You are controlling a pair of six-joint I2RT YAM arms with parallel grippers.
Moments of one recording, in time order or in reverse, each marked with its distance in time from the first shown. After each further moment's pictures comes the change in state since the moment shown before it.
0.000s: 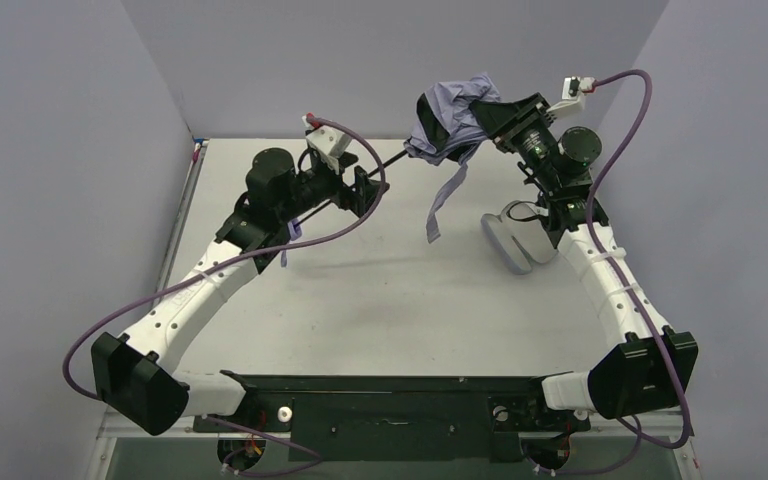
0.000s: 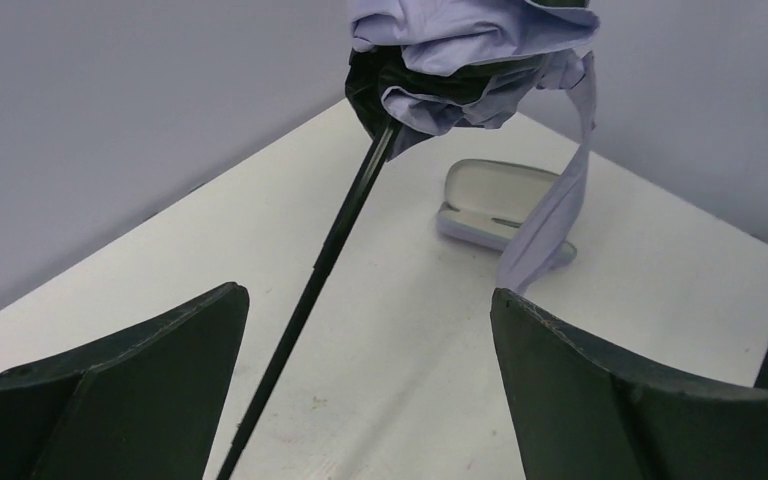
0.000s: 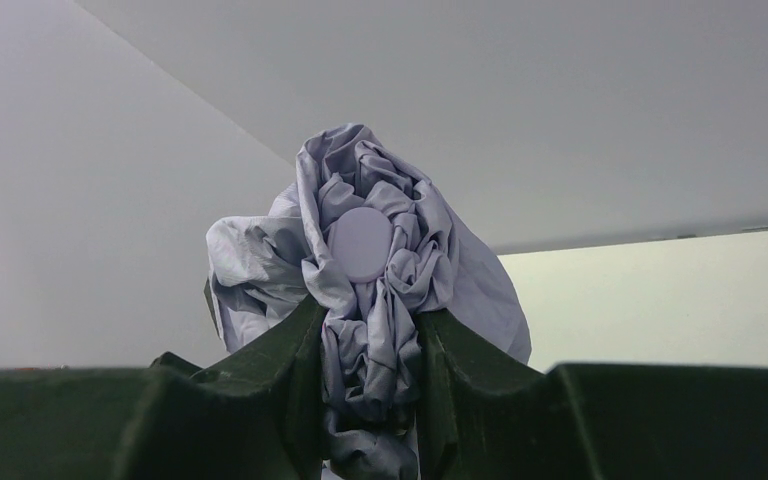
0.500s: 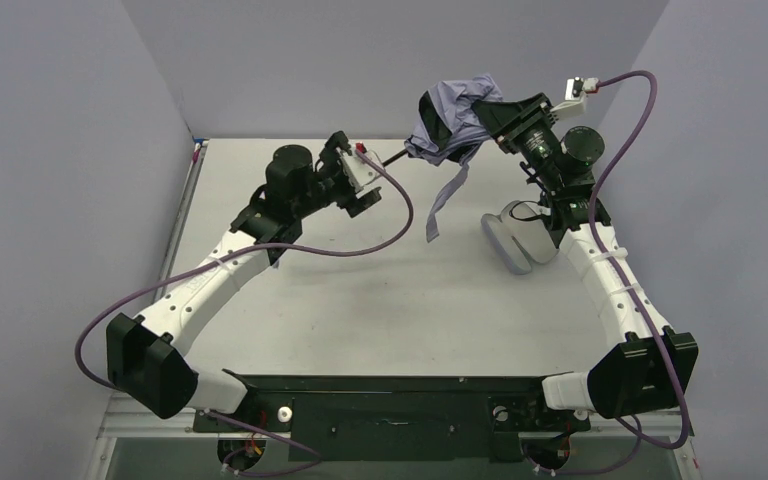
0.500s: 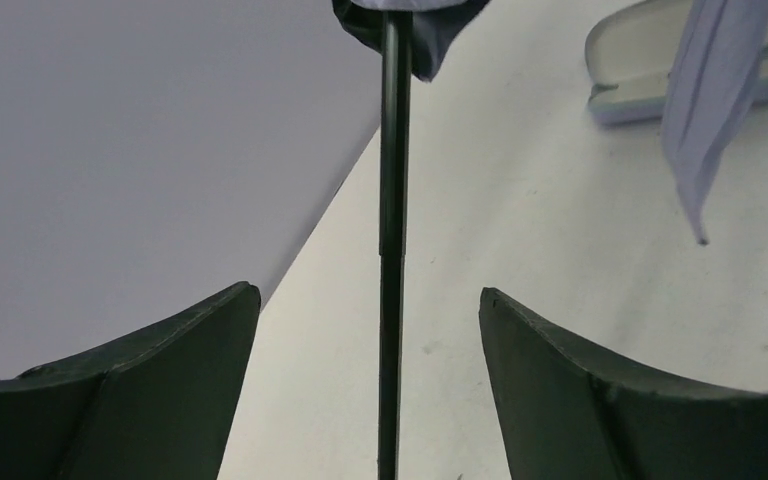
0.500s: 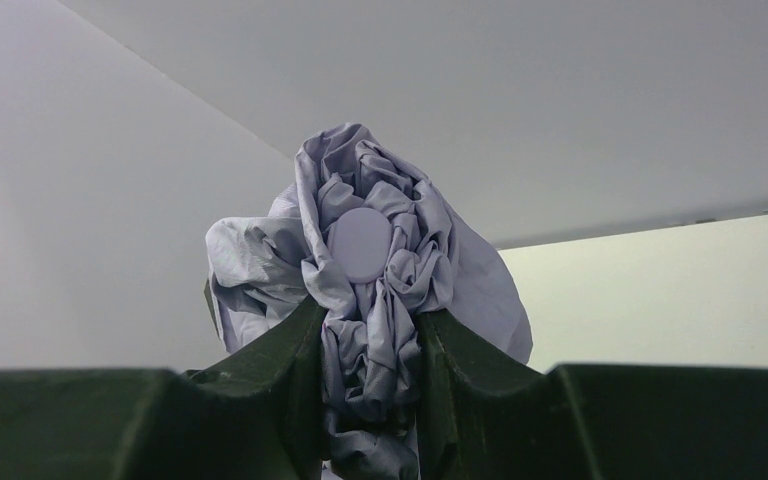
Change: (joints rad) left arm -0.019 0.072 0.035 -0.033 -0.025 0.511; right arm -0.019 0.000 0.000 -0.008 -0.002 0.070
